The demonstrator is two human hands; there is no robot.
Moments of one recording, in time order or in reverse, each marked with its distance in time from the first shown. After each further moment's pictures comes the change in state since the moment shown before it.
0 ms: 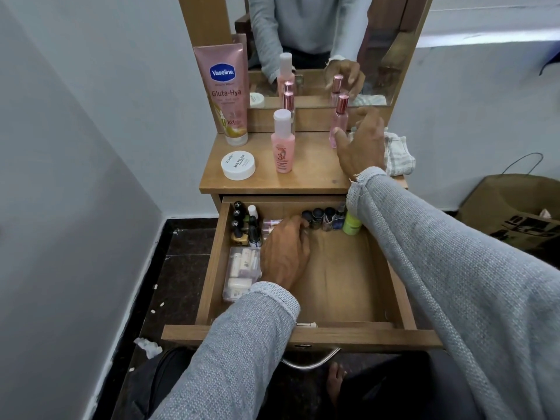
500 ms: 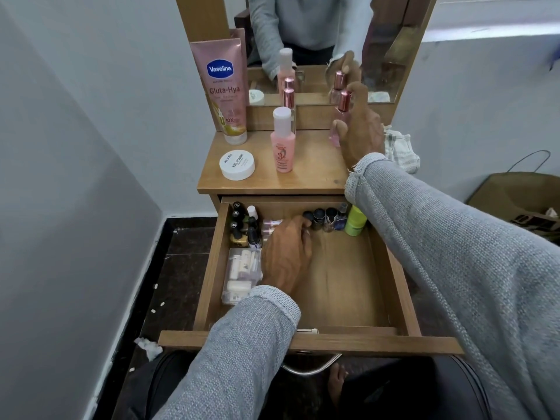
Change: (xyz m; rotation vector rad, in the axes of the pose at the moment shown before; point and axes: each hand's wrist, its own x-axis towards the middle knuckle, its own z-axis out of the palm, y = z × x) left_hand 0.004 -0.004 0.007 -0.011 0.020 0.016; right_hand 0.019 -0.003 0.004 -0.080 -0.097 -0.183
